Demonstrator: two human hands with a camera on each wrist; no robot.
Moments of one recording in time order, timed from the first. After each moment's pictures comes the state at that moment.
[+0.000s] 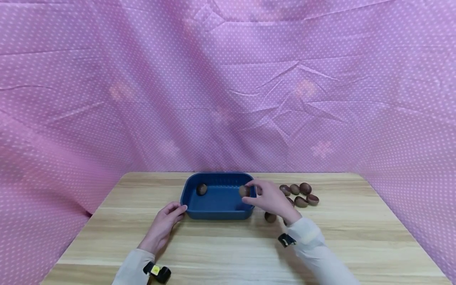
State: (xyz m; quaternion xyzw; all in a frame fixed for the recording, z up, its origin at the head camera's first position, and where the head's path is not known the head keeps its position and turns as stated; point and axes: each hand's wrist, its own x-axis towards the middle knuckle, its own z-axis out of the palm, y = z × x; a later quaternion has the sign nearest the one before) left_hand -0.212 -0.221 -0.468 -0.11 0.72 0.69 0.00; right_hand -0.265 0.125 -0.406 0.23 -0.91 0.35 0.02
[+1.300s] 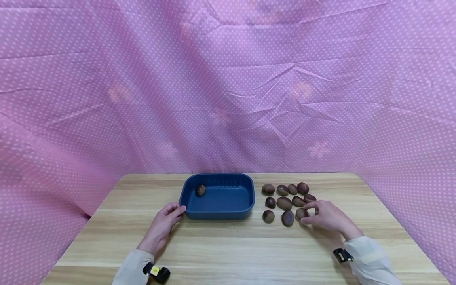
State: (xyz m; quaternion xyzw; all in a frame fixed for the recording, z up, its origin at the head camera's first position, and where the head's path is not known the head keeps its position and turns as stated) left_hand -0.219 -0.225 -0.470 -0.11 0.72 0.69 0.01; right_hand -0.238 0.281 -0.438 0.13 -0.95 0.28 -0.06
